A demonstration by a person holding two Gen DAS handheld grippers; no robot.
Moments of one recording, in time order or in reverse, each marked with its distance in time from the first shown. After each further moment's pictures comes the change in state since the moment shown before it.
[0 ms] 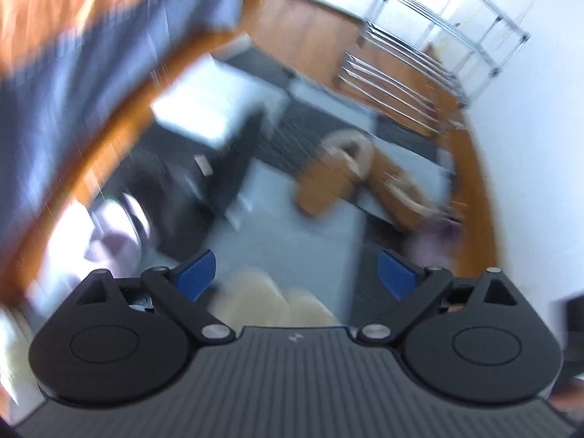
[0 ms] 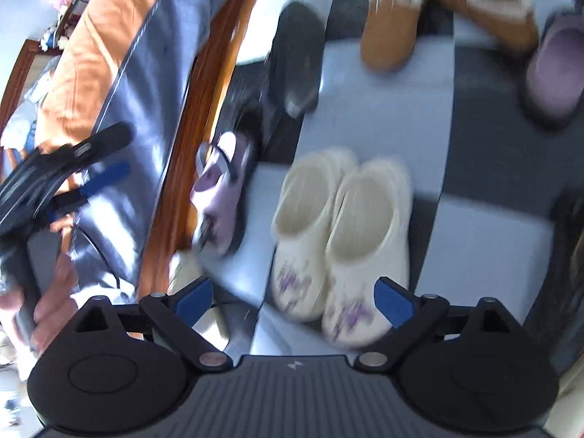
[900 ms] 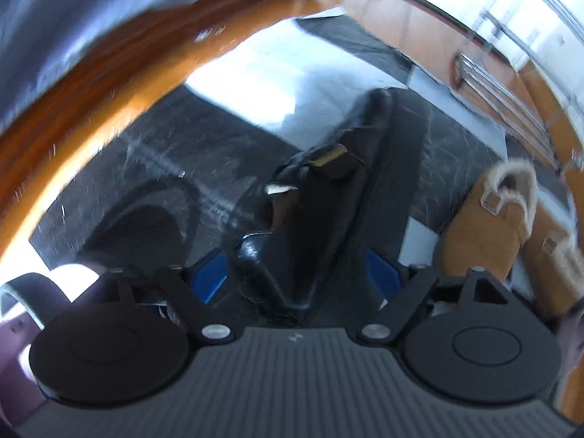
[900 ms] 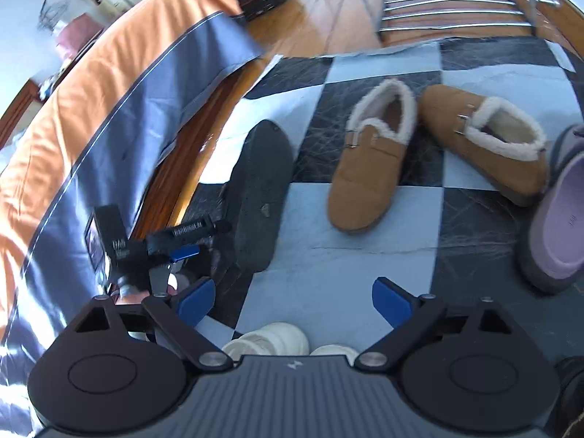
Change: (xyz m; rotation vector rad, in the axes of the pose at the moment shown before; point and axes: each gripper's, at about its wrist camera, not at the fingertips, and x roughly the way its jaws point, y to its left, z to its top) left arm 0.253 0.062 -0.009 -0.103 0.056 0.106; right arm 0.064 -0.045 0.093 -0.065 -0.354 -0.036
